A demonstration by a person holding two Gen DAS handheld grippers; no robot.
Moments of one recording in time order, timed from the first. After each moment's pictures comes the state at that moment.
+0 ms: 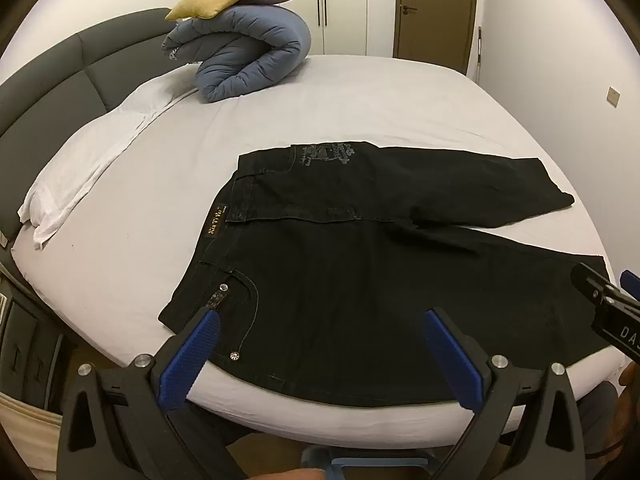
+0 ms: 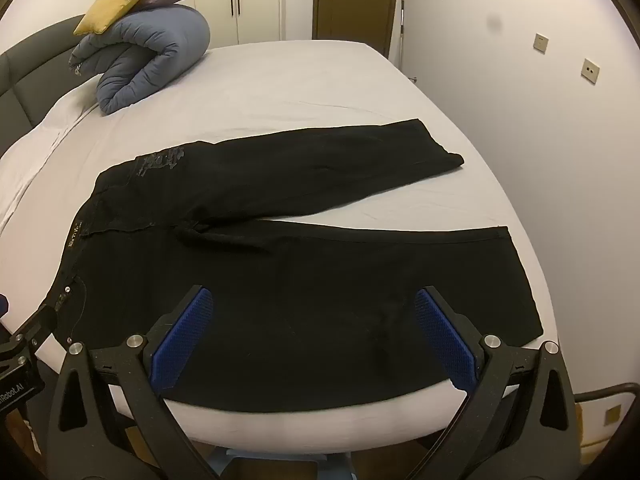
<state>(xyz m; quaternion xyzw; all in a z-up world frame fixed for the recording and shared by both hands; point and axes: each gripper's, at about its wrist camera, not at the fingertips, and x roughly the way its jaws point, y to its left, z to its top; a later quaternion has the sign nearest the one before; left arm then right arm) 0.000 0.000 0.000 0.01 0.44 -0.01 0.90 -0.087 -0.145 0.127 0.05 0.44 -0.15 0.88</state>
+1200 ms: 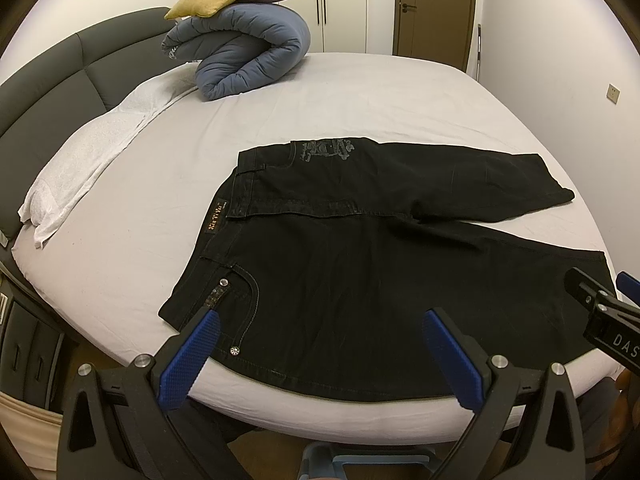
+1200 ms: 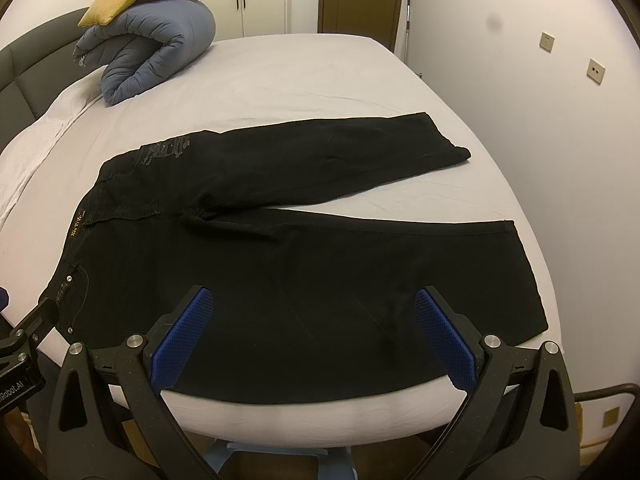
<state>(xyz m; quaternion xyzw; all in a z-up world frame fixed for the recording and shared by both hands) -0.003 -0.002 -0.001 0.02 0.44 -0.01 0.90 -0.091 -0.133 0.116 0.04 0.45 -0.14 0.88</state>
